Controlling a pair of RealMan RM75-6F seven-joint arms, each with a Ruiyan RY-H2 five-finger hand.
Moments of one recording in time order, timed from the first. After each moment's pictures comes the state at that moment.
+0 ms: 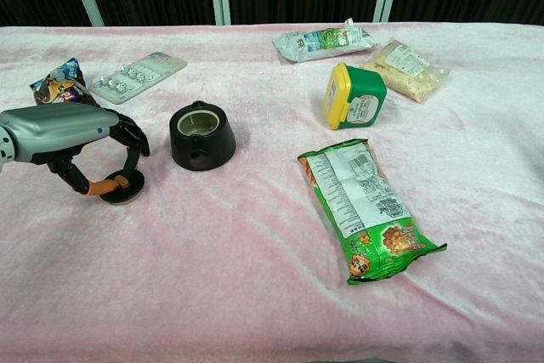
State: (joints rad) left arm -0.66 -1.47 0.00 -1.36 1.38 0.86 0.14; right arm 0.07 -1.13 0.10 -1.64 -1.42 1.46 0.02
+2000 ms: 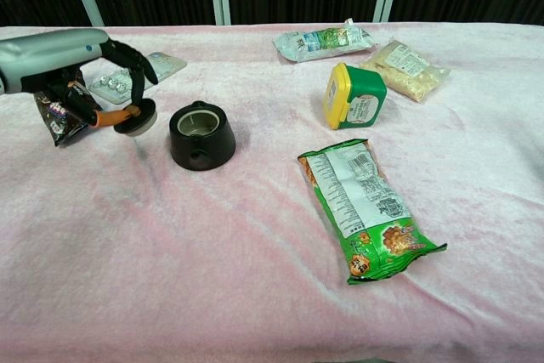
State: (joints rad) left arm -0.68 -1.40 -0.11 -1.44 1.42 0.97 -0.03; right arm 0.08 -1.14 0.10 -1.63 -1.42 1.46 0.02
